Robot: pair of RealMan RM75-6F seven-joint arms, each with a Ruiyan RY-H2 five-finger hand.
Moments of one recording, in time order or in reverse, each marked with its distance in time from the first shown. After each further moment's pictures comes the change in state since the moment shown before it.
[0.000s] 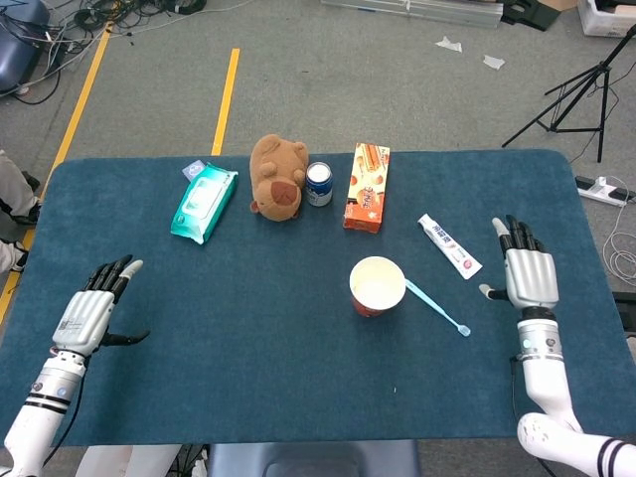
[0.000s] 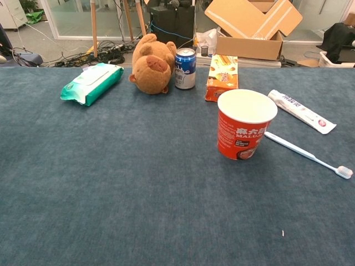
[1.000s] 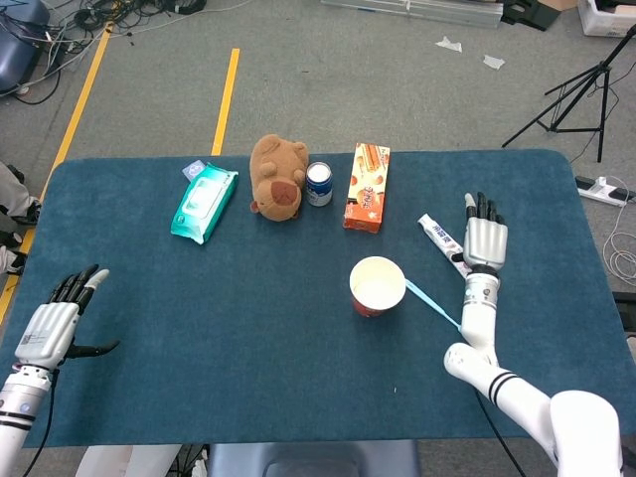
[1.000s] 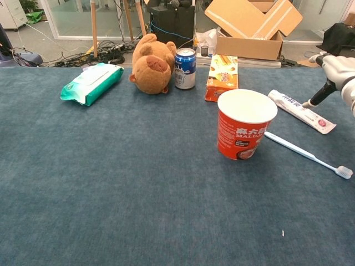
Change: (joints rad) left arm 0.115 0.056 -0.020 0.073 0.092 -0.011 -0.113; right arm 0.312 -0.489 0.146 0.808 0.177 -0.225 0.017
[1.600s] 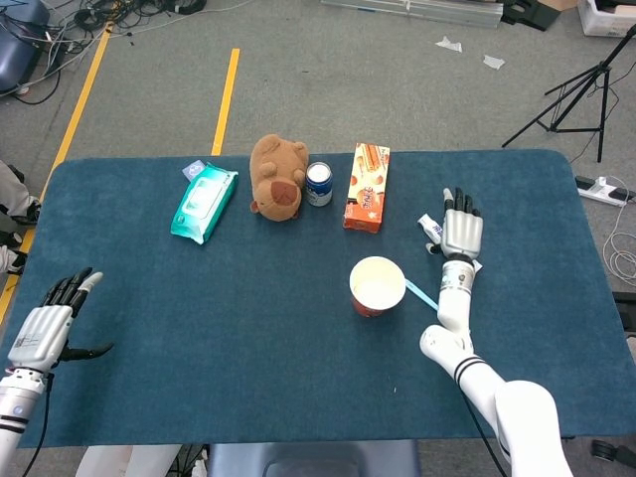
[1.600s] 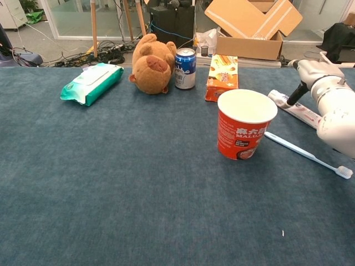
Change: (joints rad) left arm 0.028 0.010 -0.014 0.018 0.014 -0.019 -0.023; right arm 0.164 -0.172 0.080 0.346 0.011 -0.170 0.055
